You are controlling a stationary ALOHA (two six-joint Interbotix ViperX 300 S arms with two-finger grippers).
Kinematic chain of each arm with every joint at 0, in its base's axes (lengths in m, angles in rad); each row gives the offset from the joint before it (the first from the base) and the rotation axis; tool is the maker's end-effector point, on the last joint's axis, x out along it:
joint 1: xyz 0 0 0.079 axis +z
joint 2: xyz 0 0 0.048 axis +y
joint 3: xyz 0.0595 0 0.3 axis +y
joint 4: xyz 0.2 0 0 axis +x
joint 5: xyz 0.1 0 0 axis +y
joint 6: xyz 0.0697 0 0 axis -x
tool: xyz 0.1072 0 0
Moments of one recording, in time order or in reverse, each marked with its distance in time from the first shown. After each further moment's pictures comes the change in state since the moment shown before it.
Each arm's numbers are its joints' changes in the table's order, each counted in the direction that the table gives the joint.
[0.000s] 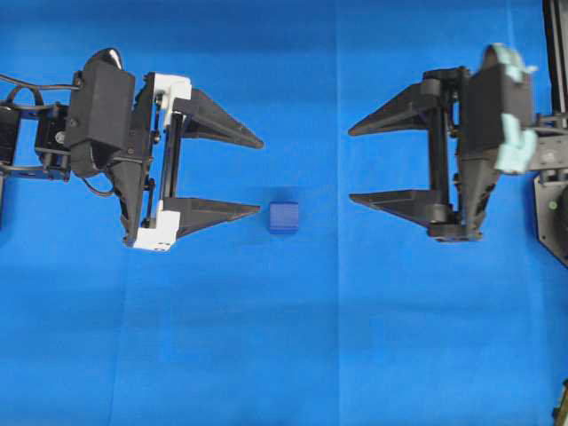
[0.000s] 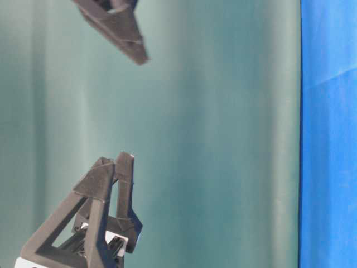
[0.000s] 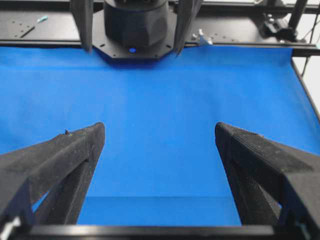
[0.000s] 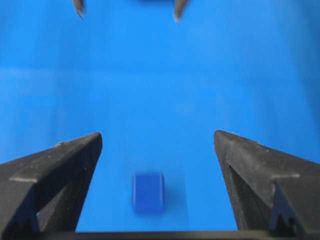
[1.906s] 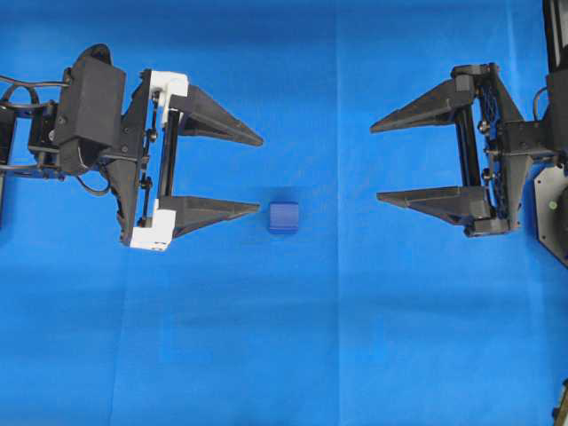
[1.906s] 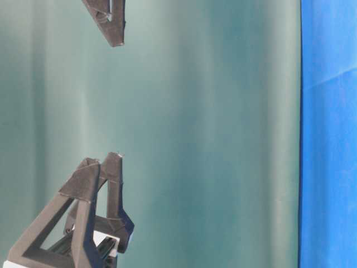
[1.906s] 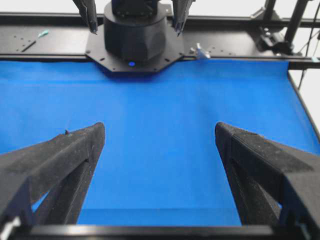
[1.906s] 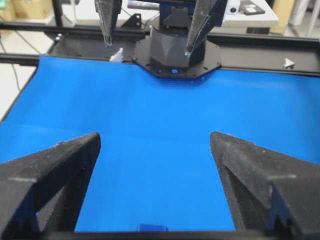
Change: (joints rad) left arm -0.003 -0.011 0.000 0.000 -0.025 -0.003; right arm -0.095 -0.084 0.193 -0.054 -0.393 0.002
